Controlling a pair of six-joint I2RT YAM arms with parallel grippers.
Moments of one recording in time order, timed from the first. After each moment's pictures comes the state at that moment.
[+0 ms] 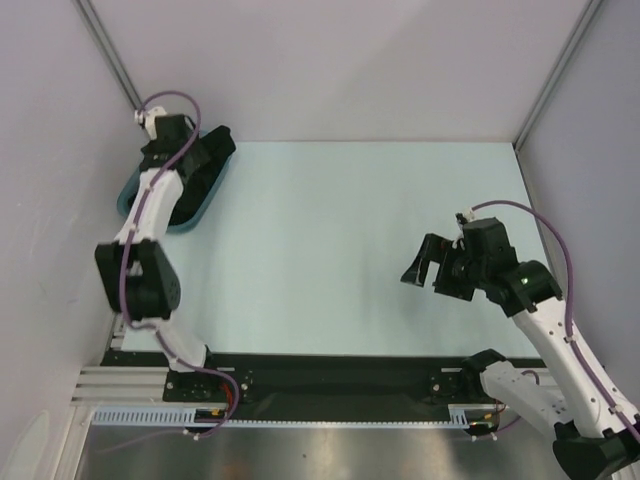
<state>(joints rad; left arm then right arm) 0.04 1.62 1.46 -0.41 -0.33 -0.44 0.40 0.83 0.97 -0.98 -0.20 0.66</state>
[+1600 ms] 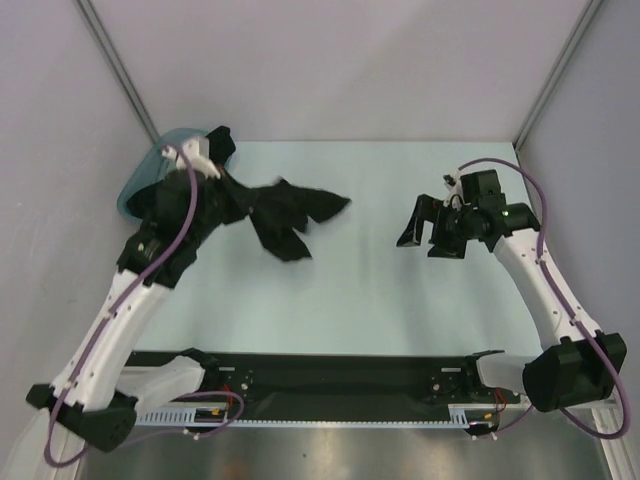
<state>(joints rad) -0.44 1.09 1.39 -0.61 -0.15 -0.63 0.18 1.26 1.21 -0.92 -0.42 0.41</state>
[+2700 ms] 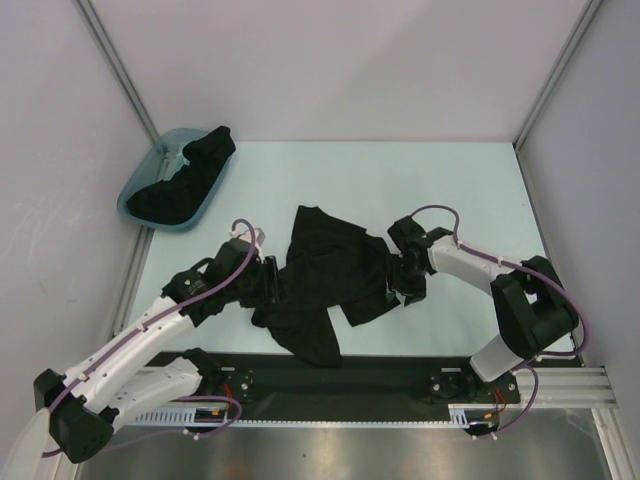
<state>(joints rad) -0.67 0.89 0.77 -0.76 0.00 -0.70 0.52 1.56 0.93 -0.73 -0.09 0.60</state>
